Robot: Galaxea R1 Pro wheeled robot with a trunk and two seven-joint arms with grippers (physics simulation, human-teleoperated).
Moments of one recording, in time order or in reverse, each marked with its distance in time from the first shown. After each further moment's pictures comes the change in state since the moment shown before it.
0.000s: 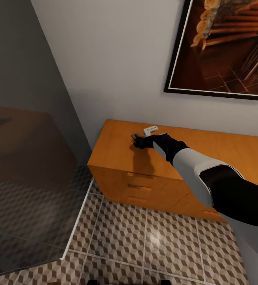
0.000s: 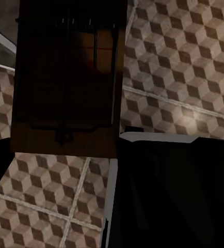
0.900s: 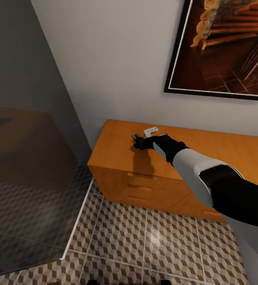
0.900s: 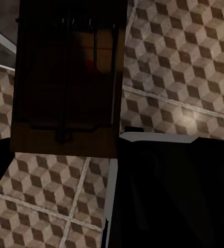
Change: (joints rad) left arm 0.000 0.000 0.000 0.000 0.000 0.000 0.000; right arm -0.001 0.000 0.001 0.018 0.000 -0.003 0.001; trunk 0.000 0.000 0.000
